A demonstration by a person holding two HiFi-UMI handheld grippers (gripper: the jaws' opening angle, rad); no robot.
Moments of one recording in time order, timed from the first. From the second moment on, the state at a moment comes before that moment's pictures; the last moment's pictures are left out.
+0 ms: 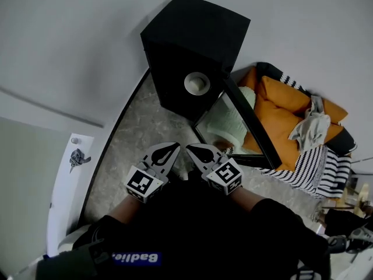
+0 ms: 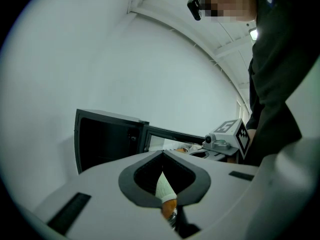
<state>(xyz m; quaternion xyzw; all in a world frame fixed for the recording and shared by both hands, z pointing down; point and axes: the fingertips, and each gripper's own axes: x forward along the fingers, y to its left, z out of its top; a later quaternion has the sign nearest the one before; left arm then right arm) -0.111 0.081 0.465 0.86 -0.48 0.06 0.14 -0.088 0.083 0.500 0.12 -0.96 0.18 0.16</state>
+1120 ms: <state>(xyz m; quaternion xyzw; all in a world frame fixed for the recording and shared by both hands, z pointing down) -0.095 0.013 0.471 0.82 -0.53 0.08 0.18 -0.066 0.024 0.486 0.07 -0.97 0.19 0.13</state>
